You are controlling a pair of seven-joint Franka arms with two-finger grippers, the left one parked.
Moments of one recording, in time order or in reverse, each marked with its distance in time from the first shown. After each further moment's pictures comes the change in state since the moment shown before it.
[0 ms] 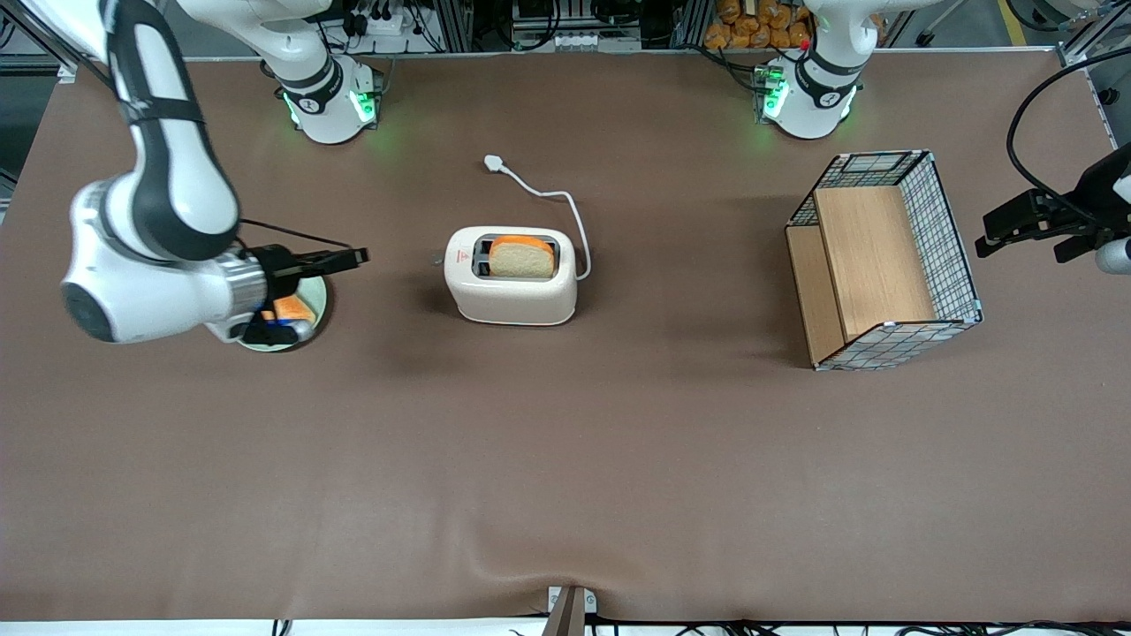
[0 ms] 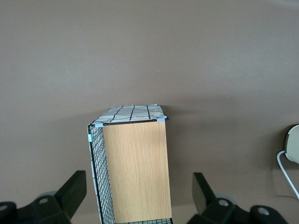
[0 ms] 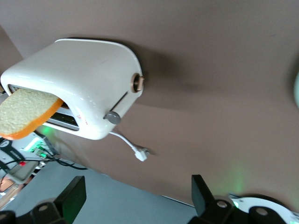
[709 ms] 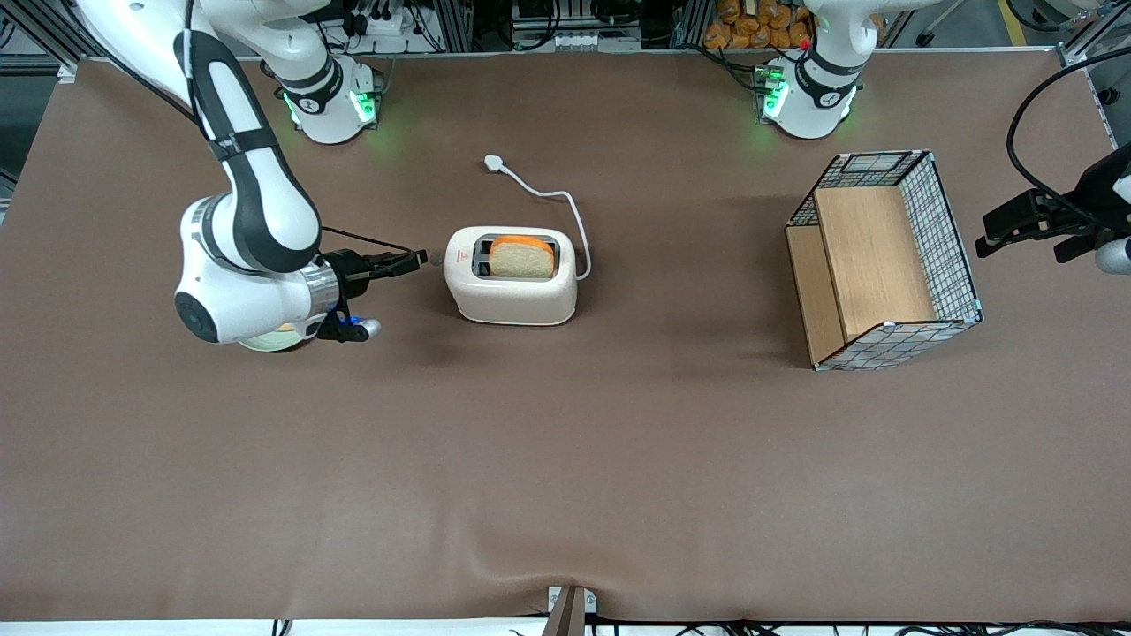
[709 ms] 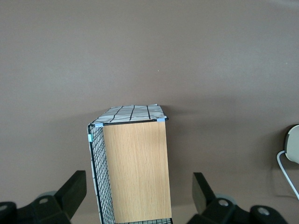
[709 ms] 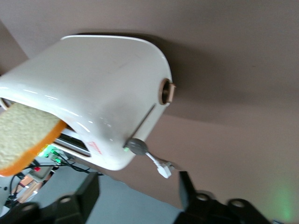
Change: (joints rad) arm 0.099 0.052 0.001 -0.086 0.131 0.145 -0.002
